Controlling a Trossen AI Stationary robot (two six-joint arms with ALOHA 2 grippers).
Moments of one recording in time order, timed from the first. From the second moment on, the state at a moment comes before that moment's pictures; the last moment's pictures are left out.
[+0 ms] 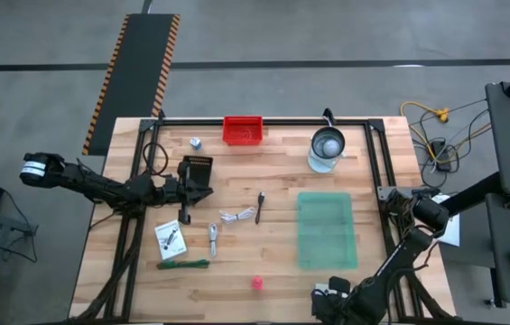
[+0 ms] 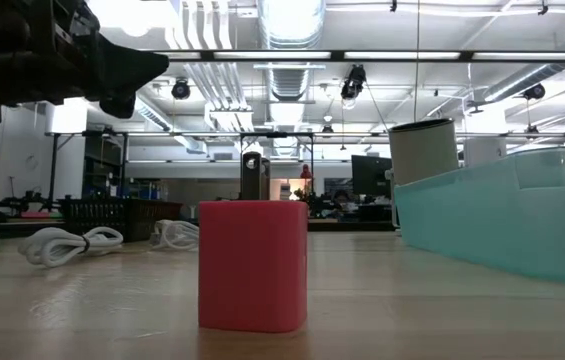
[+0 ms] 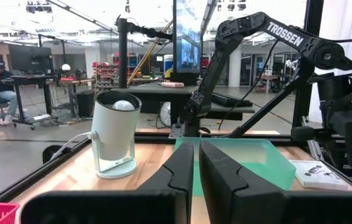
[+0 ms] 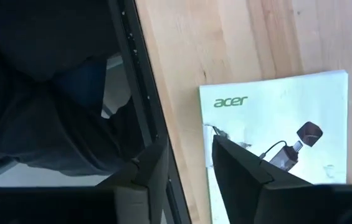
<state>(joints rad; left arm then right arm) -0.08 0.95 0.04 1.11 -0.14 0.01 0.94 2.00 1.46 -0.76 0.08 1.22</state>
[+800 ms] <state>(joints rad) -0.08 0.95 0.04 1.11 -0.14 0.01 0.94 2.03 1.45 -0.74 0.06 1.19</state>
